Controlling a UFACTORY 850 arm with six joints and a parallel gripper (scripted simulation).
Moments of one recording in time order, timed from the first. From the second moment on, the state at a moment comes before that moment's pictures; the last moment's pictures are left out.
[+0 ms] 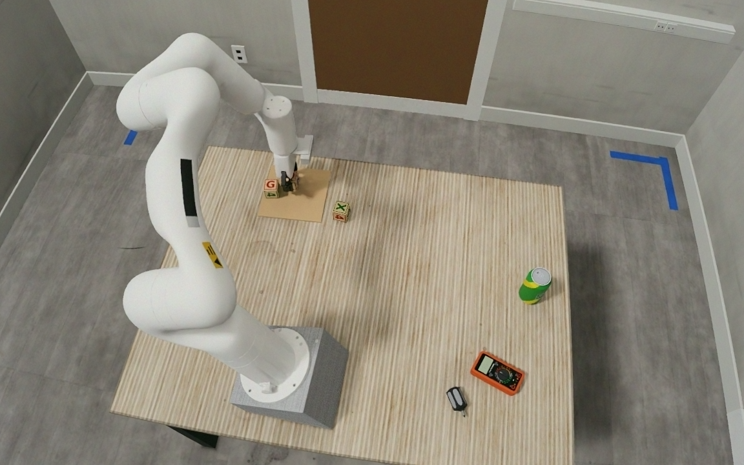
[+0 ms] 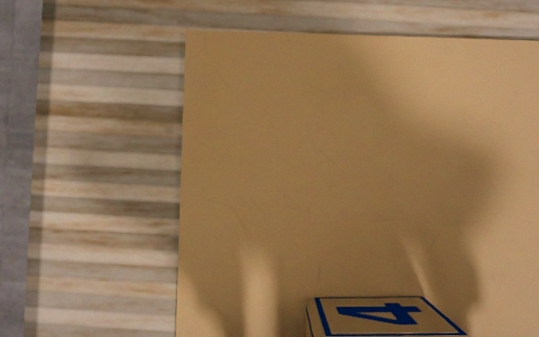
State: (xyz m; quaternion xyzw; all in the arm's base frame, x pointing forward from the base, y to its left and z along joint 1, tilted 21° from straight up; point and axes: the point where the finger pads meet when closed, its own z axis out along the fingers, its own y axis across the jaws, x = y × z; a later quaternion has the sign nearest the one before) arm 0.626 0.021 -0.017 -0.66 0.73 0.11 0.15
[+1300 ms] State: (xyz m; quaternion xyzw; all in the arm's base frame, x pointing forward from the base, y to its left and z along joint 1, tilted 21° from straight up) arm 0.628 0.027 -0.033 -0.66 0.73 0.11 0.15
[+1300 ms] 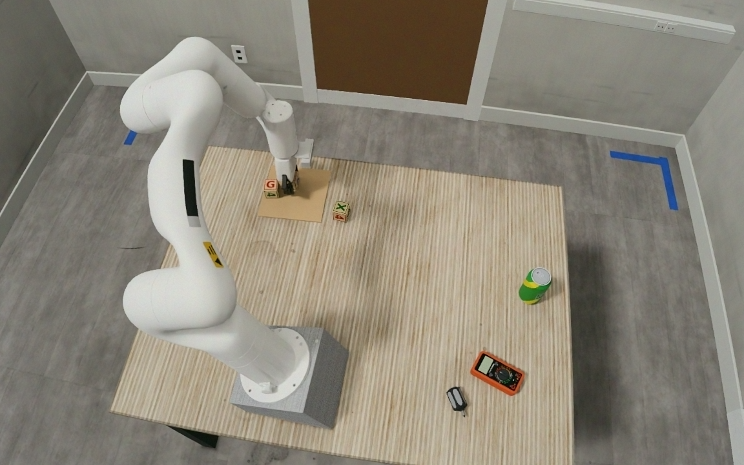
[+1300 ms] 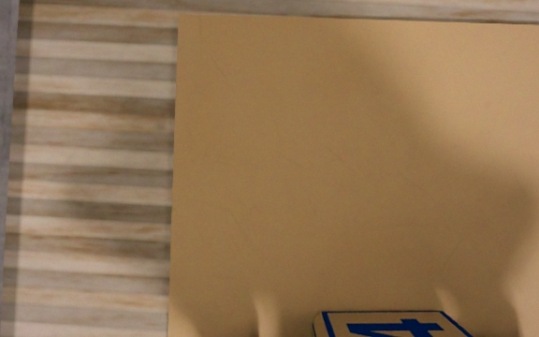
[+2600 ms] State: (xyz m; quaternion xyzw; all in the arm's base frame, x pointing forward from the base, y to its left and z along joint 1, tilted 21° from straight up) arm 0.628 0.027 -0.033 -0.66 0.73 0.11 0.15
